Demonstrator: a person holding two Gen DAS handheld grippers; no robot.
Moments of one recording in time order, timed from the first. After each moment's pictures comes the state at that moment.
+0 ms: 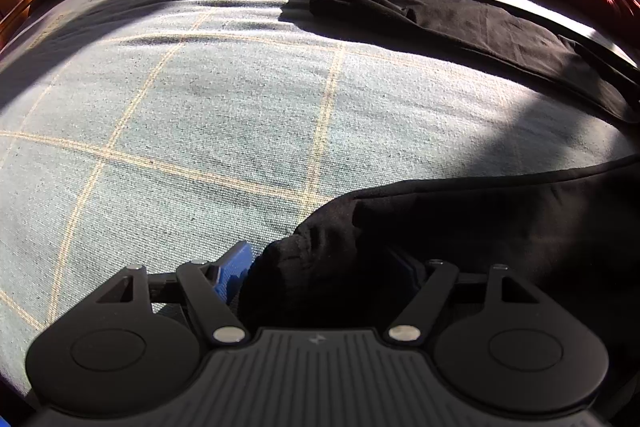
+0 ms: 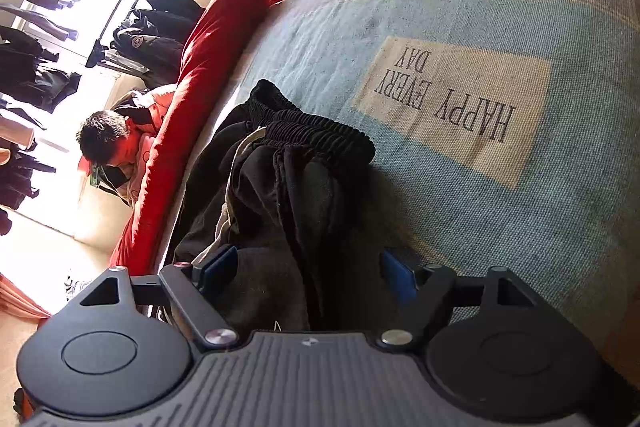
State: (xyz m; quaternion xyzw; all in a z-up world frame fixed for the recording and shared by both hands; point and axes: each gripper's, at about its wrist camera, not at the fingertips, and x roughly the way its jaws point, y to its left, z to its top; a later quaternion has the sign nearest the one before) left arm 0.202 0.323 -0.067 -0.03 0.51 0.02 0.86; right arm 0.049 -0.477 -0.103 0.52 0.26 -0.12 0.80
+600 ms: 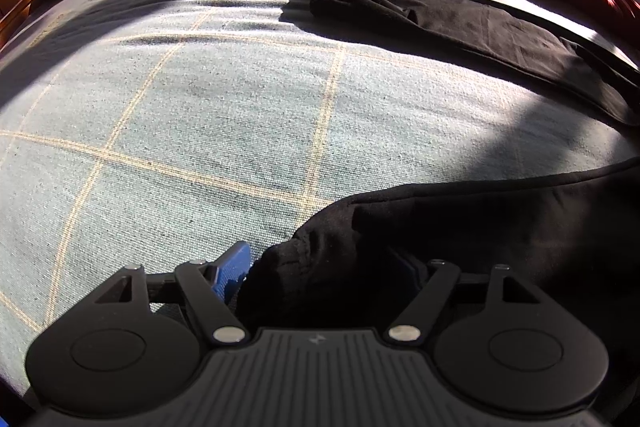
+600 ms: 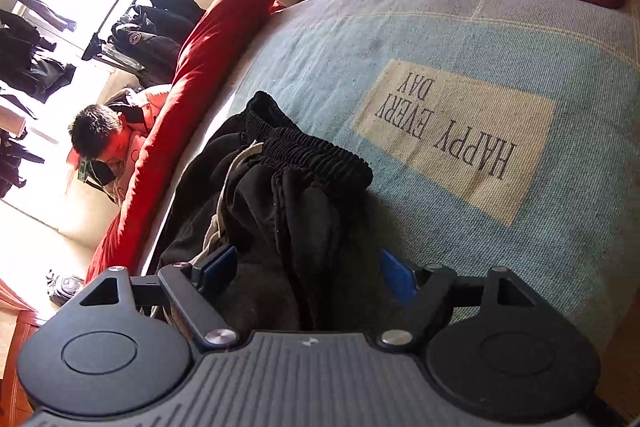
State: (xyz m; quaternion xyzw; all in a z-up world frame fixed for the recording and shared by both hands) left arm 0.205 0.323 -0.068 -0.03 0.51 0.02 0.86; right arm 0.054 -0.484 -0.092 0.50 0.25 -0.14 0.82
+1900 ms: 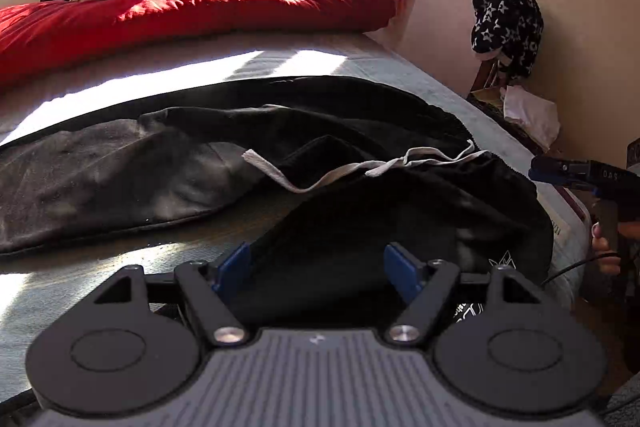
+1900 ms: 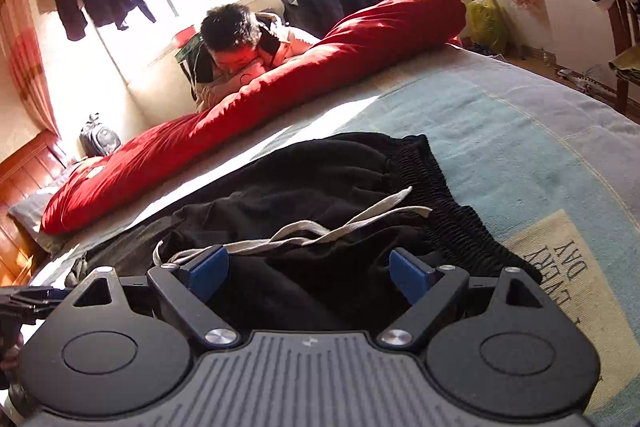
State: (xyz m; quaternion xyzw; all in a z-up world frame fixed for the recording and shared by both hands) left arm 0.251 -0.048 -0.017 0.02 0.38 -0.33 0.86; right arm 0.121 -0.450 -0.038 0.22 0.27 0.03 0.94
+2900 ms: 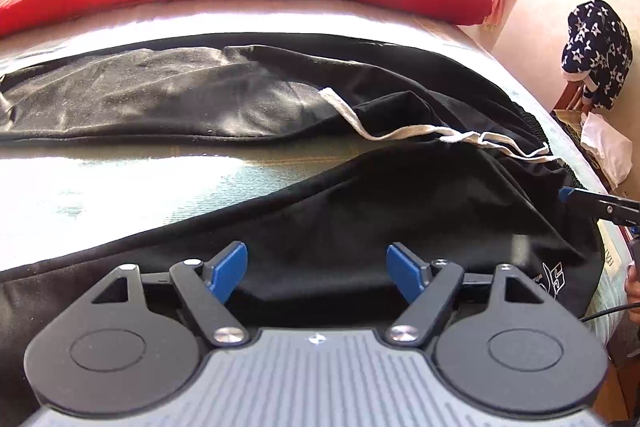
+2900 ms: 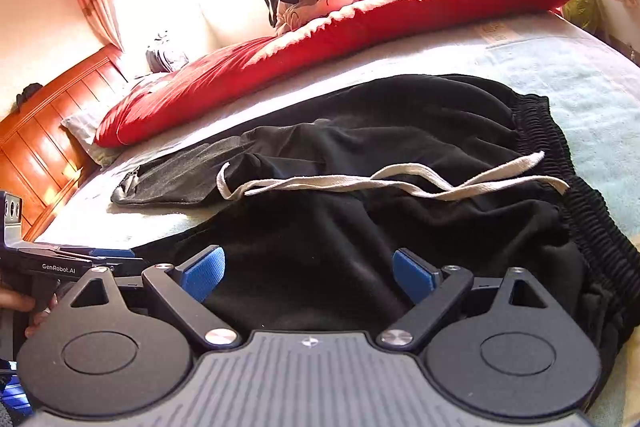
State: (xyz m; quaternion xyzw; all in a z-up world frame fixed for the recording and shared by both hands) left arm 0.222 -0.021 -0.041 -0.03 0.44 -0.17 0.88; right arm 0.155 -0.400 -0.044 0.17 0.33 0.16 0.91
